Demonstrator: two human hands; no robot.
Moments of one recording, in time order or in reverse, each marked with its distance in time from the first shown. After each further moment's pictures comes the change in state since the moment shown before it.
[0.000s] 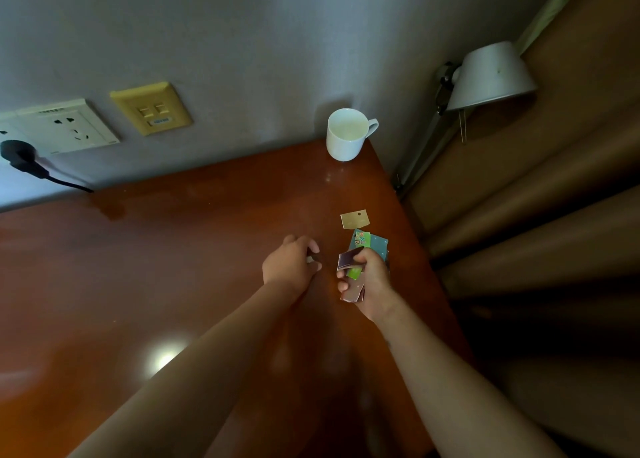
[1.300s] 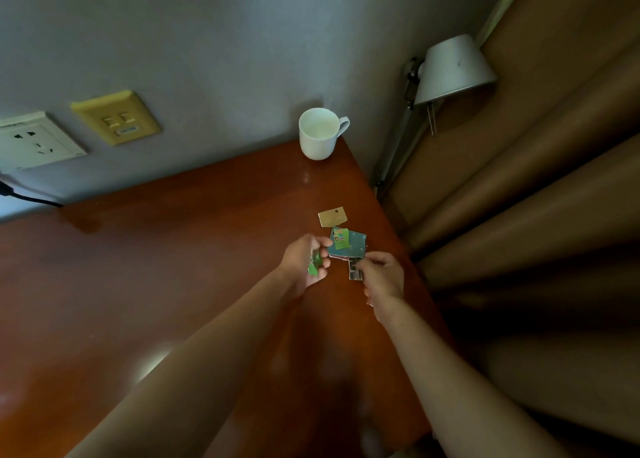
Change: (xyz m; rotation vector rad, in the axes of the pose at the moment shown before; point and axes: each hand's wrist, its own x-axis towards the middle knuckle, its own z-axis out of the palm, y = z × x) left_hand 0.002 0.061 0.008 -1.309 -0.348 -0.563; right_hand 0.000 -0.005 -0.047 -0.352 0.414 -0.324
